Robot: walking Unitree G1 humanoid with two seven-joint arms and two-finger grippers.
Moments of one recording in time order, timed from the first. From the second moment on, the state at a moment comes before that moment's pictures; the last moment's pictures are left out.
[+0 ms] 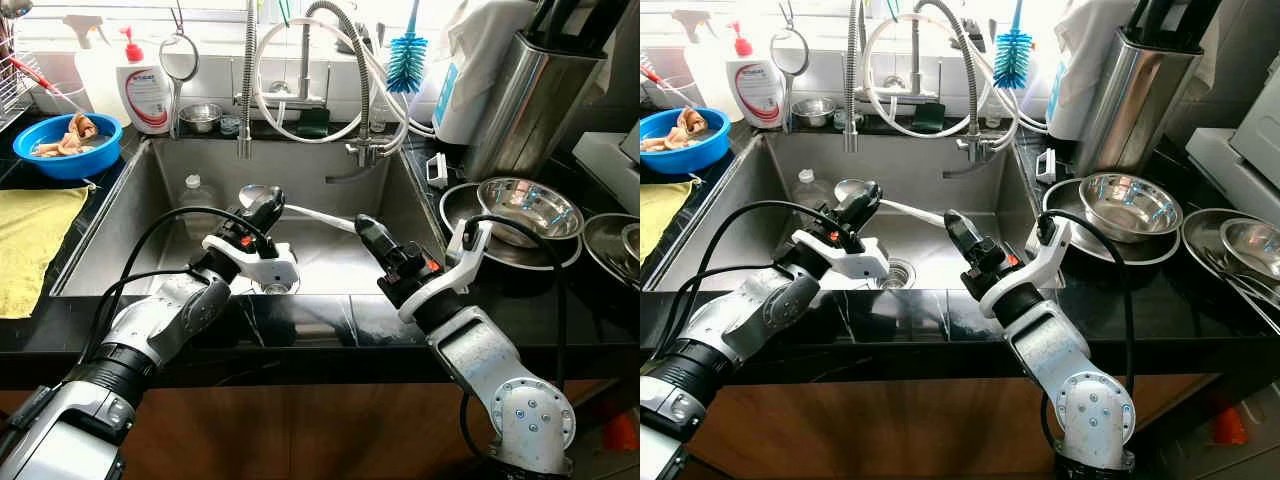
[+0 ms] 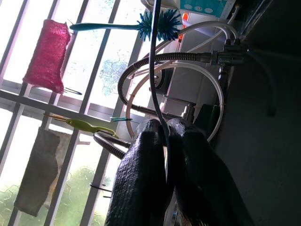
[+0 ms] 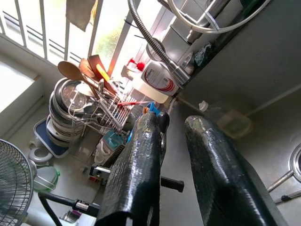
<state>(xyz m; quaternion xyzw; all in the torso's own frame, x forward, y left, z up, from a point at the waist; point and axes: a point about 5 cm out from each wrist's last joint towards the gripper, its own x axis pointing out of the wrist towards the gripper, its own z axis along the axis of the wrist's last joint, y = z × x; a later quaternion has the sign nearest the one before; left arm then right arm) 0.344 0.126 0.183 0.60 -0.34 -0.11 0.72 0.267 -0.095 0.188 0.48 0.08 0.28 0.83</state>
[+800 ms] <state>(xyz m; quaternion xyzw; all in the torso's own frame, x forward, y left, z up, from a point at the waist) 0.346 0.132 0.178 0.61 -0.32 -0.11 0.72 0.271 -0.127 0.192 0.52 0.00 0.20 0.83</state>
